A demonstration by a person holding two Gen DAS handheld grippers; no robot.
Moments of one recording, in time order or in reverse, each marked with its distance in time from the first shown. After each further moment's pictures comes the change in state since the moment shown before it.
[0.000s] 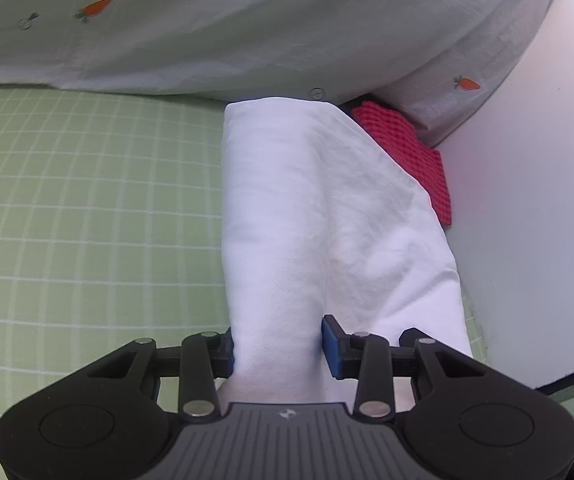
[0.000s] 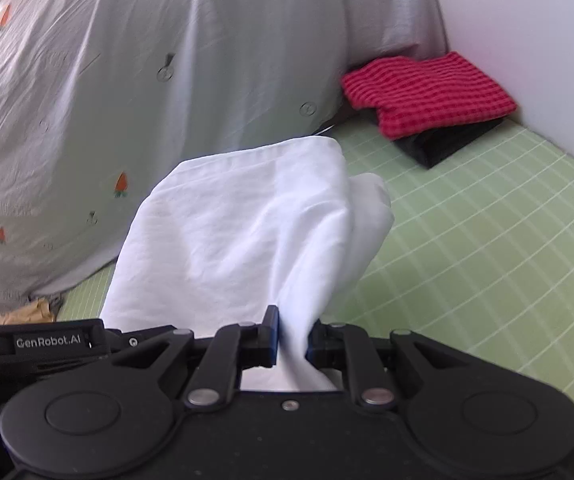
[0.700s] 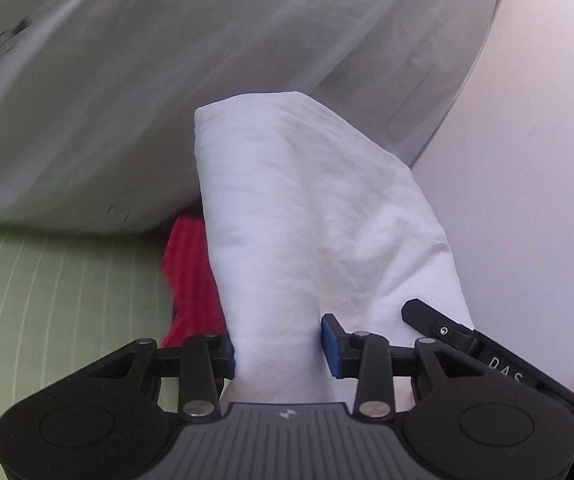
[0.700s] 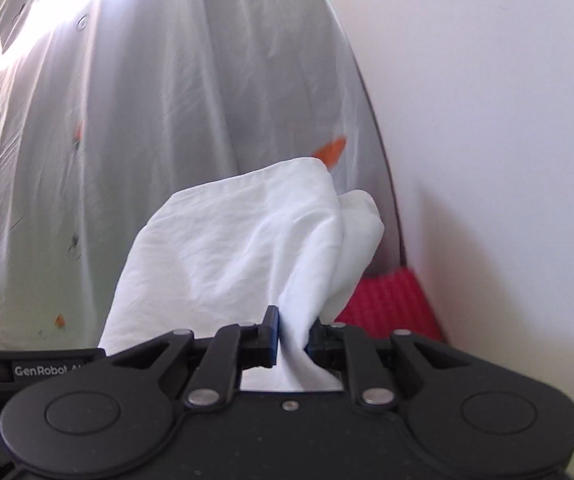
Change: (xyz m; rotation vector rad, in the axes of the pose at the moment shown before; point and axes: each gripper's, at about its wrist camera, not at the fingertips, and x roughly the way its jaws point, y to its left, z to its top) left arm 0.166 -0.240 0.176 0.025 -0.252 -0.078; right arm 0.066 -0.201 0.288 -0.195 -0.269 0.064
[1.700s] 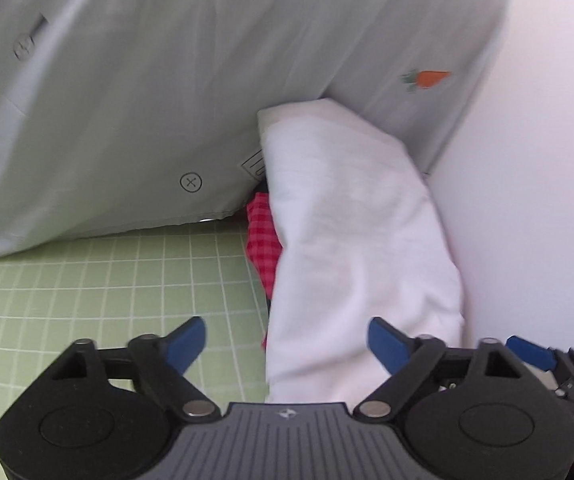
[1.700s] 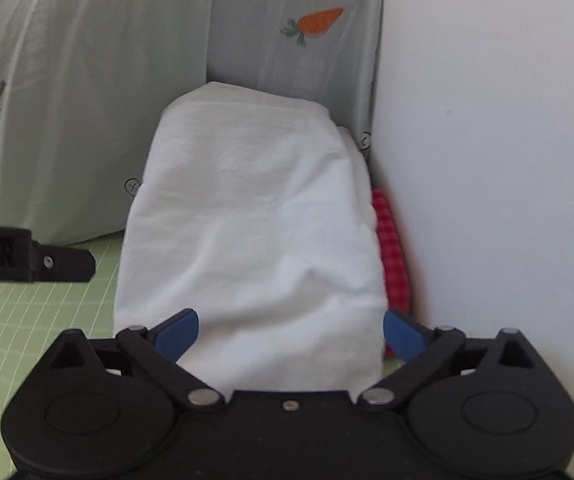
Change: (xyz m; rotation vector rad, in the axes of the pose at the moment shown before) left arm 0.017 0.038 -0.043 0.214 0.039 0.233; right arm 0.033 -0.003 -0.107 -0.219 0.198 -0.213
